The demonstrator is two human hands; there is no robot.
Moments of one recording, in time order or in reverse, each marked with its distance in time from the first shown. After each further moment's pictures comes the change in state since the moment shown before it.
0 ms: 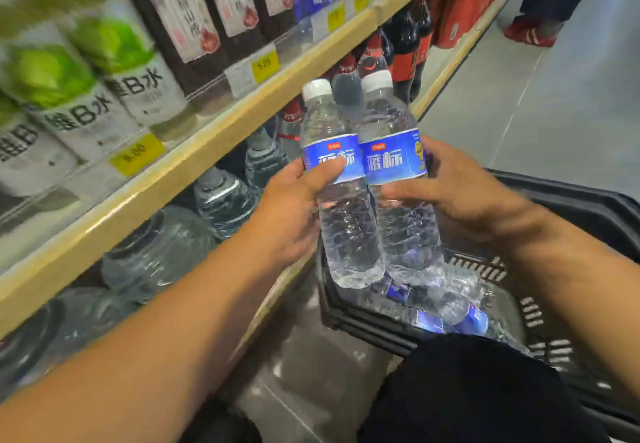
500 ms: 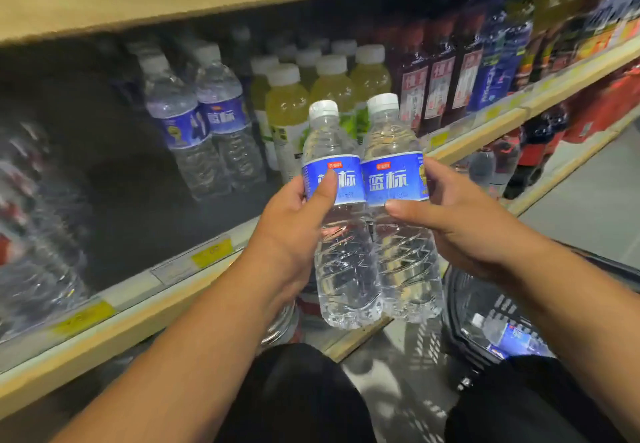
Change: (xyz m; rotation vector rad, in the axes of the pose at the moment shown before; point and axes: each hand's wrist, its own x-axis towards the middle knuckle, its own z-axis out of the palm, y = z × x) left_hand -0.184 0.121 -0.106 0.061 0.365 0.321; right_hand -0.020 -0.131 0.184 0.203 -0.350 -0.148
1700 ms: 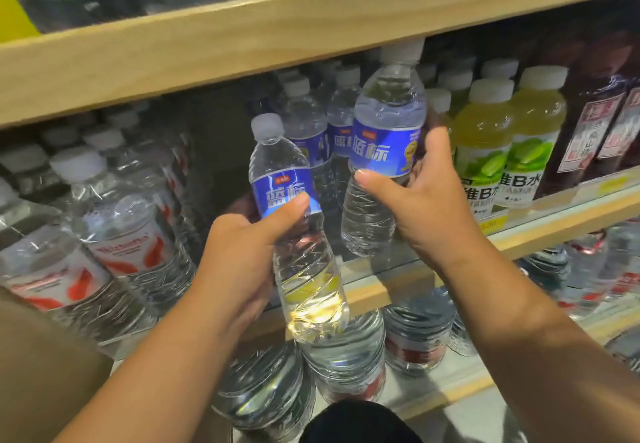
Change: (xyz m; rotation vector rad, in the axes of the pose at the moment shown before) left_hand -0.021 0.067 -0.122 -0.055 0.489 0.111; right_hand 0.123 0.003 0.141 -0.050 0.086 -0.324
